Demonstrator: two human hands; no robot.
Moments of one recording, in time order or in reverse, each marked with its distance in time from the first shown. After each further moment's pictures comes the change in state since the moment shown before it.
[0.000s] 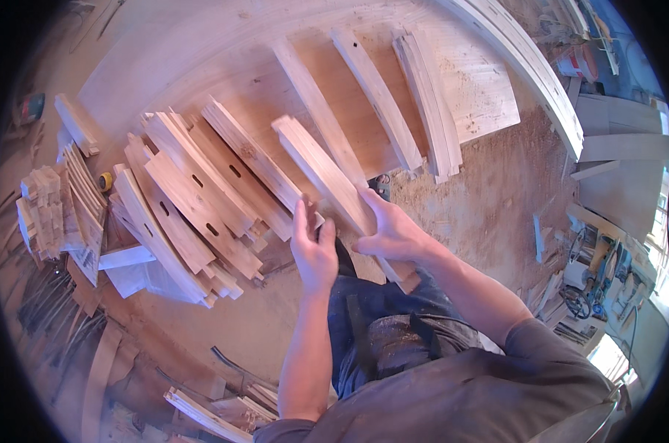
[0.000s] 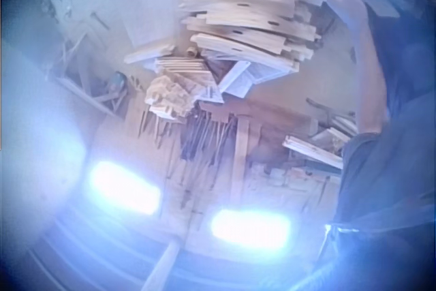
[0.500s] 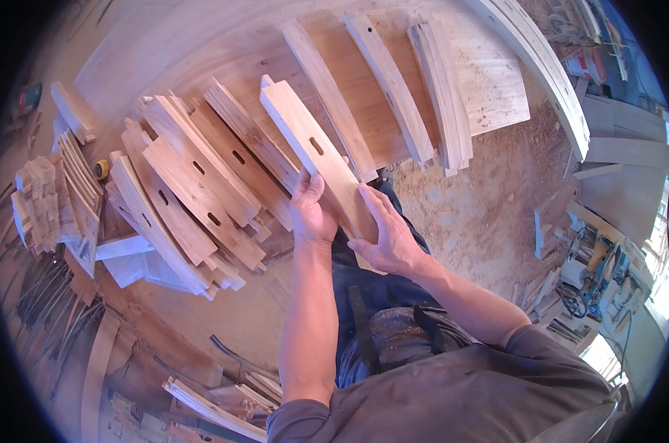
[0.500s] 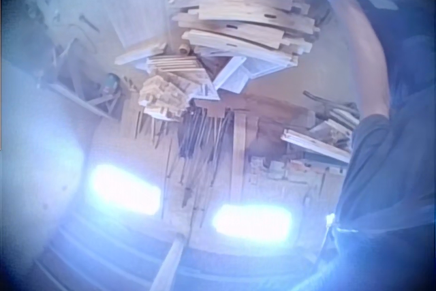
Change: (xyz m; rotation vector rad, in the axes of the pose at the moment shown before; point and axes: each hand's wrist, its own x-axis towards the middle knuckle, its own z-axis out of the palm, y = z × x) left_hand 0.070 -0.023 0.004 -0.919 -0.262 -0.362; right_hand -0.002 0.031 0.052 -0.133 0.249 -0.251
